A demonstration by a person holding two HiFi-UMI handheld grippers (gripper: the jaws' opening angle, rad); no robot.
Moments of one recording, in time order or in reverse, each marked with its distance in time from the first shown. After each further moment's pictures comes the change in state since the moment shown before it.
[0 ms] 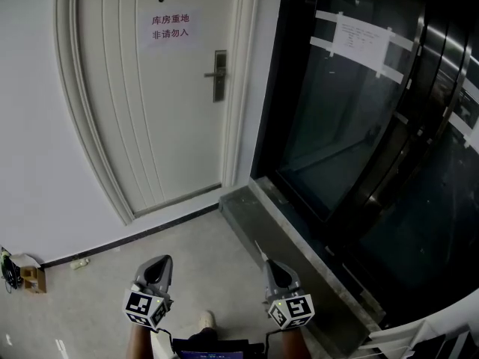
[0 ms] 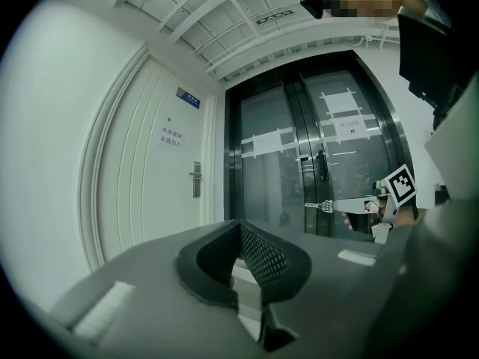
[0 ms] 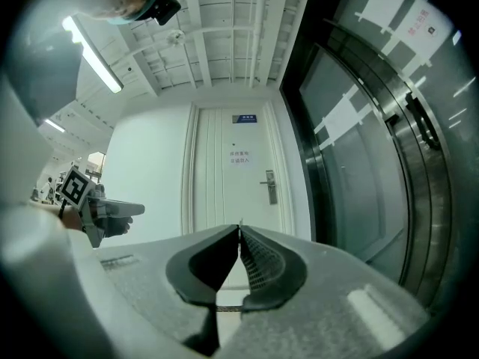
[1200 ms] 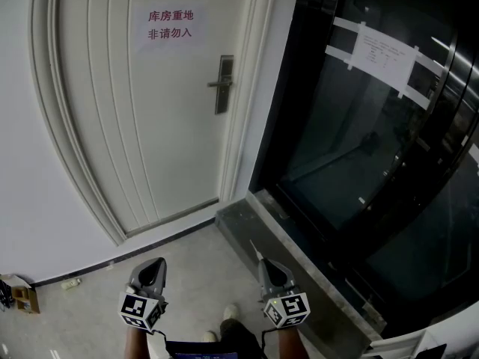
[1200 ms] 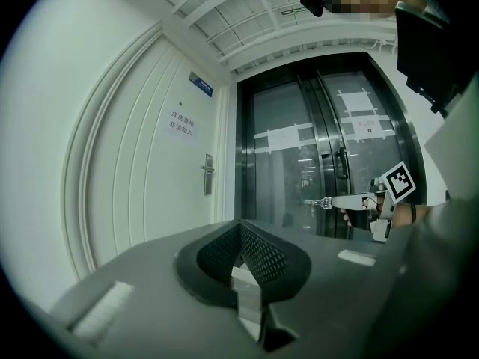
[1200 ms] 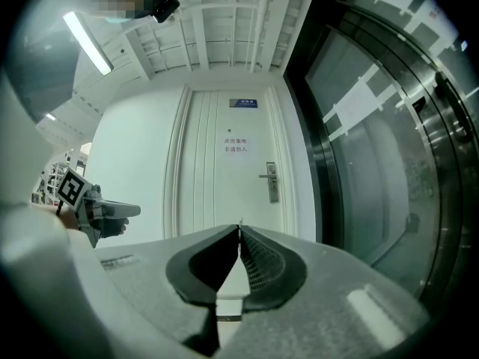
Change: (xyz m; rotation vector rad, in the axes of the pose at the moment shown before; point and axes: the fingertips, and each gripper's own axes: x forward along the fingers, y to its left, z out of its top) left arm 0.119 0.147 -0.015 -0.030 0.005 -0.021; right arm 0.186 -0.007 0.000 -0.023 0.027 -0.038
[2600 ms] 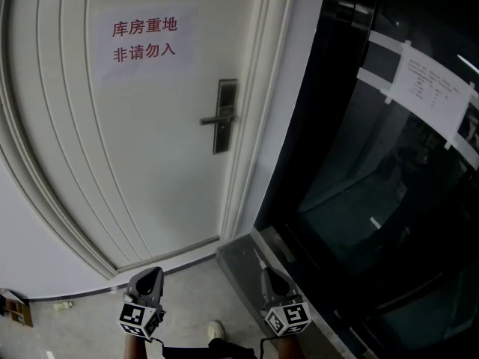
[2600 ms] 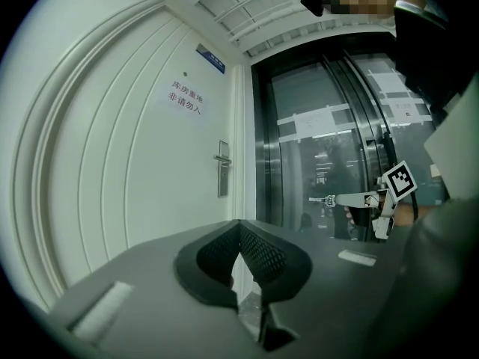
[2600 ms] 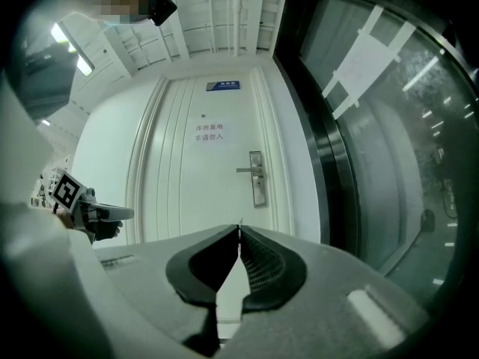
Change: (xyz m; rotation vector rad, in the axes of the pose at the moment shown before) left arm 0.248 0.095 0.008 -0.010 0.014 0.097; right arm 0.242 -0.161 0.008 0.025 -0.008 0.038
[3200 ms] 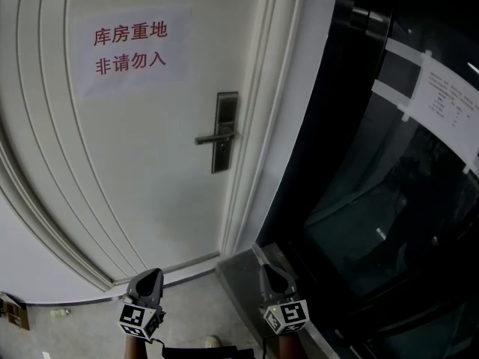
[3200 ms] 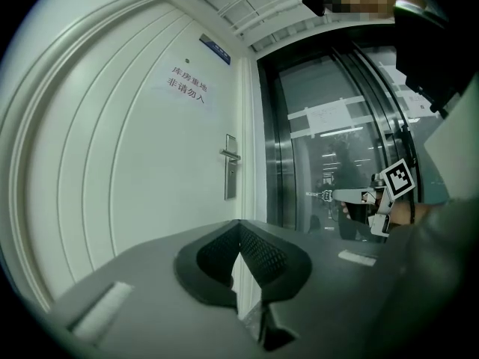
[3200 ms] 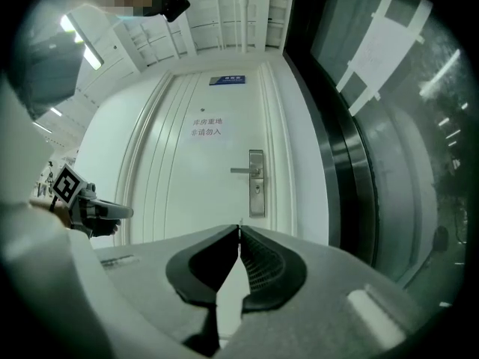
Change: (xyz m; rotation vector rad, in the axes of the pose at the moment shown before) left arm 0.093 0.028 0.004 -0.001 -0.011 0.046; right arm 0.104 -0.048 0.018 -0.083 -0.033 0.066
